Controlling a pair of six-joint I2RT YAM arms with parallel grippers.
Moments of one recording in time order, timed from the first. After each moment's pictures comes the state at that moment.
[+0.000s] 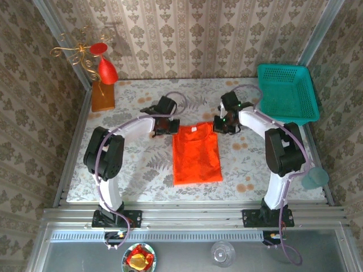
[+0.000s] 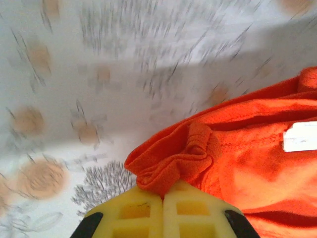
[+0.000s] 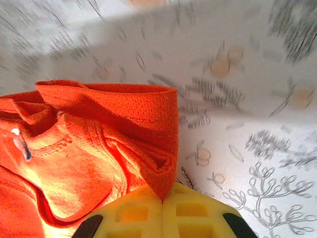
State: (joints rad) left arm -0.56 1.86 1.39 -0.56 0.11 -0.37; right arm 0.27 1.87 1.38 -0.67 -0.26 0.42
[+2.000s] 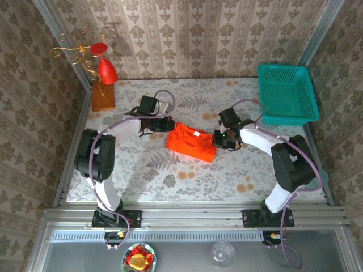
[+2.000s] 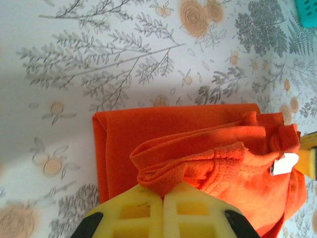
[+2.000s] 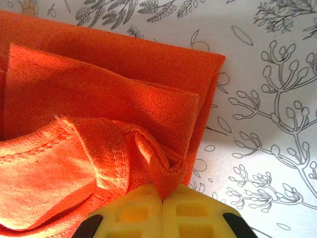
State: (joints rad) left arm -0.41 1.83 1.22 -0.31 0.55 -0.24; right arm 0.36 1.68 1.04 -0.53 -0.21 0.58
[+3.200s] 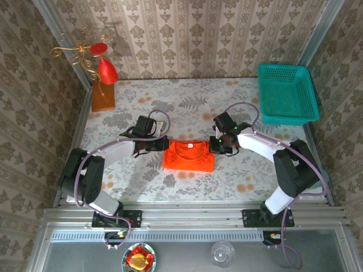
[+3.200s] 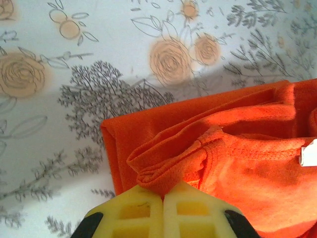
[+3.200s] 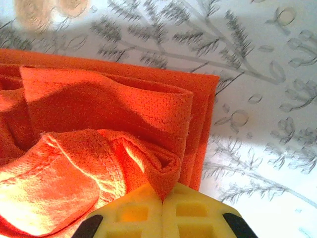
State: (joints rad) left arm -0.47 1.57 0.84 -0.21 0.38 -0.34; right arm 0.45 1.65 1.01 -0.56 -0.22 0.55
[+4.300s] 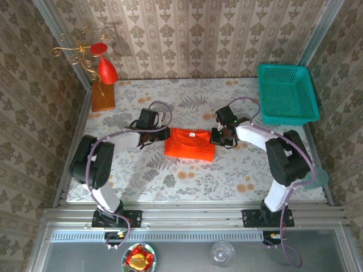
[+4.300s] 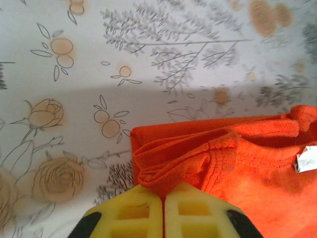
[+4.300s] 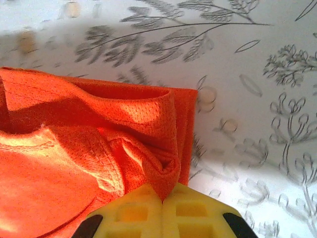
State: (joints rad) left arm -0.44 1.76 0.96 -0.07 0.30 -0.38; right arm 0.37 1.79 1.09 -0.48 -0.16 0.56
